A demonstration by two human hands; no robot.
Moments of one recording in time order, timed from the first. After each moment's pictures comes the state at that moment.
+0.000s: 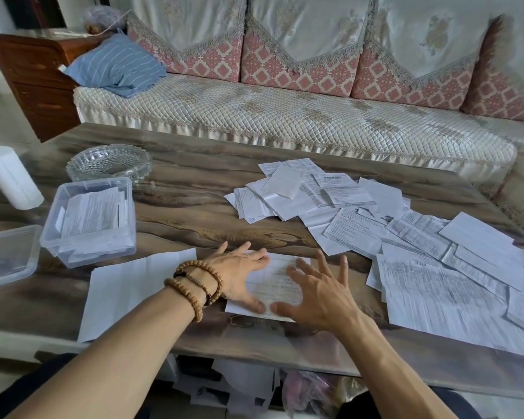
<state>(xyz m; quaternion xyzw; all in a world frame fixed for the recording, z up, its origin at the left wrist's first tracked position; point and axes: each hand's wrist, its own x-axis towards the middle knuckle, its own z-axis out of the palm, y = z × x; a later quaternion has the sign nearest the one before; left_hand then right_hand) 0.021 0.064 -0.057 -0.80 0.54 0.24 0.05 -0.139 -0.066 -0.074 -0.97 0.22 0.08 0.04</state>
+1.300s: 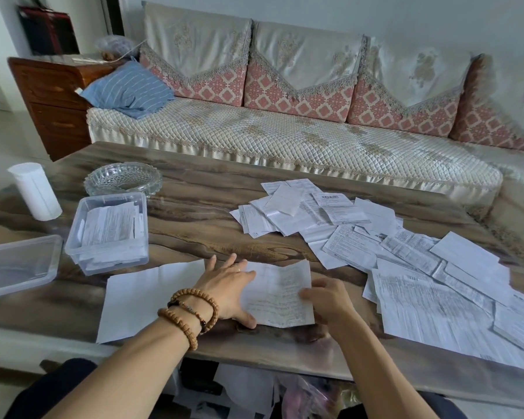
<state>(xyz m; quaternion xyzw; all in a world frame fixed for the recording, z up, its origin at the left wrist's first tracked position) 0.003 0.096 -0.054 -0.86 0.50 0.14 0.02 -0.139 -0.059 -0.058 -0.68 0.48 -0.10 0.55</state>
